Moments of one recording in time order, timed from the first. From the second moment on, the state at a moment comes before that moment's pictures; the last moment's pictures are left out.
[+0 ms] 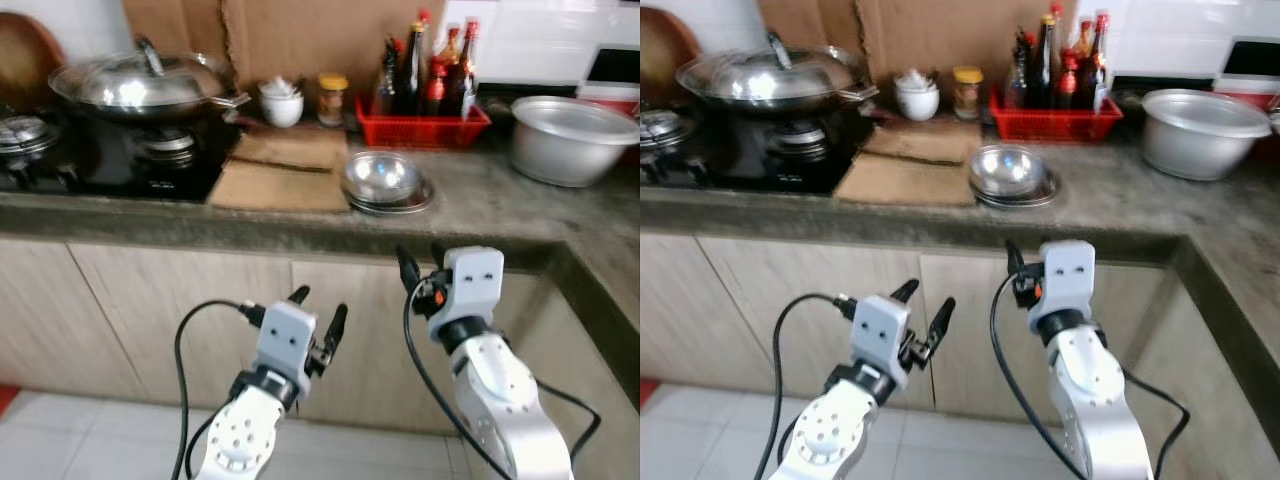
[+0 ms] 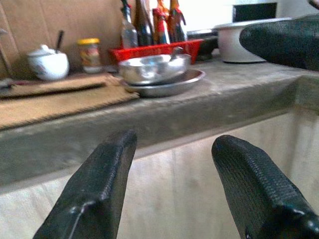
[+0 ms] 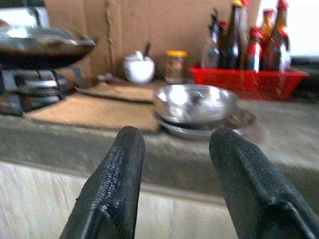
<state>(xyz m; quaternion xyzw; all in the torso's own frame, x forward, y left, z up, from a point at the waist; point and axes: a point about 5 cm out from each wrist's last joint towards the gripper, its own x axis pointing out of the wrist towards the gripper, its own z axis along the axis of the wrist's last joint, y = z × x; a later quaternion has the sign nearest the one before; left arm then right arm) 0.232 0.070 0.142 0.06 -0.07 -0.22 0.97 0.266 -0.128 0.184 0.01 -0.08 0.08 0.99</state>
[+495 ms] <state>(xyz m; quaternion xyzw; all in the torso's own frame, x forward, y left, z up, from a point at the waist) 0.231 0.071 0.142 0.06 -0.07 -0.22 0.97 0.267 -0.129 0.185 0.01 -0.09 0.07 0.99</state>
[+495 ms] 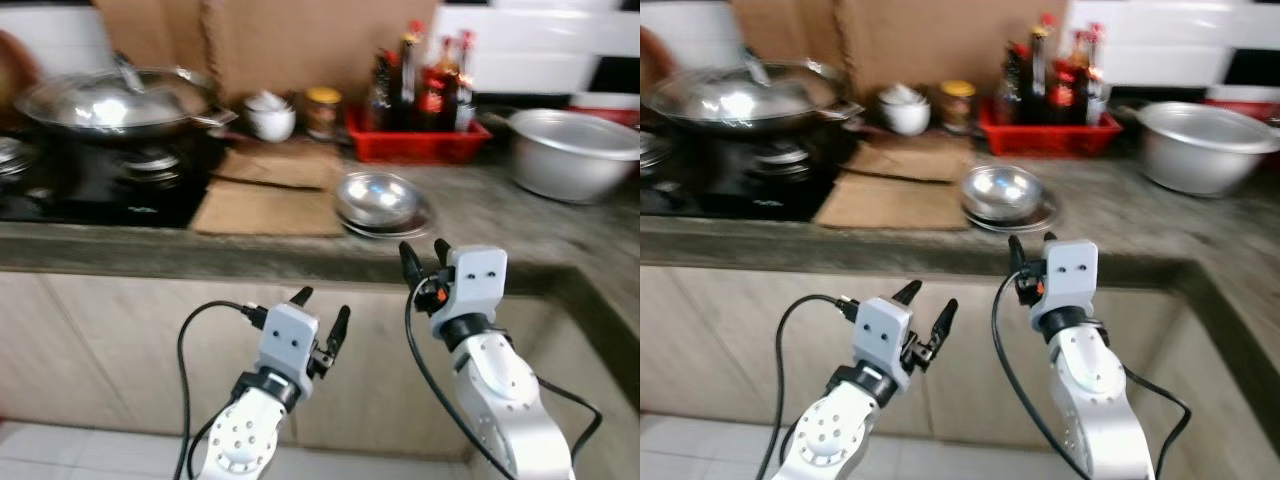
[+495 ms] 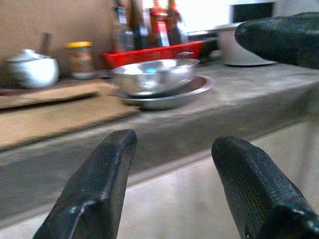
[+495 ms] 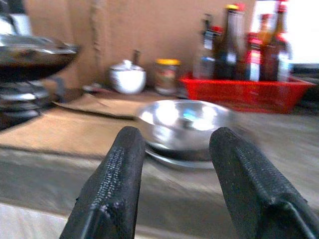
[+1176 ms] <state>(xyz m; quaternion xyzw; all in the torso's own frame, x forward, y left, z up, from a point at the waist) 0.231 0.073 0.141 0.06 -0.07 -0.21 0.97 0.277 -0.117 0.196 0.01 -0.12 0.11 0.99</state>
